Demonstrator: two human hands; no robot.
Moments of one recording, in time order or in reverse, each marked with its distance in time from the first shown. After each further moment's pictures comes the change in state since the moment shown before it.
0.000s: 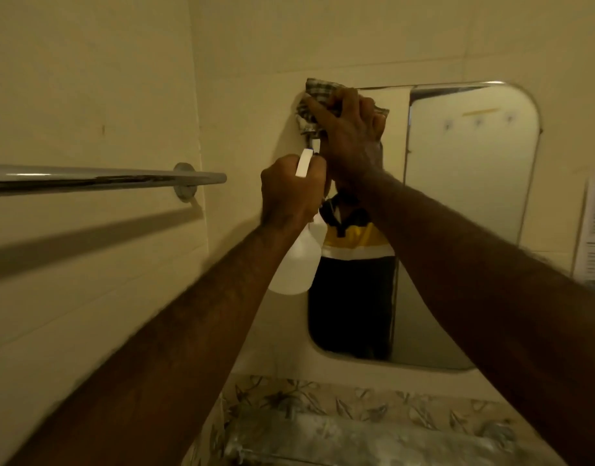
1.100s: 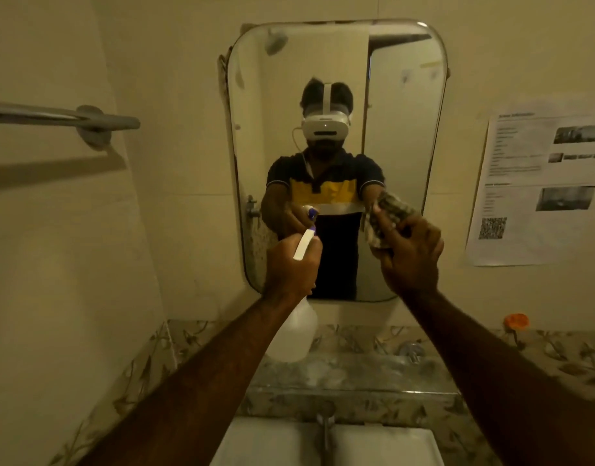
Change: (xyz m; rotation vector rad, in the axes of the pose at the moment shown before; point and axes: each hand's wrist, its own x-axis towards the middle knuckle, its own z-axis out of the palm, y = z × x) left_hand -0.188 -0.052 0.091 -0.040 -0.298 -0.240; right_hand -0.310 0.185 -0.029 -0.048 -0.169 0.283
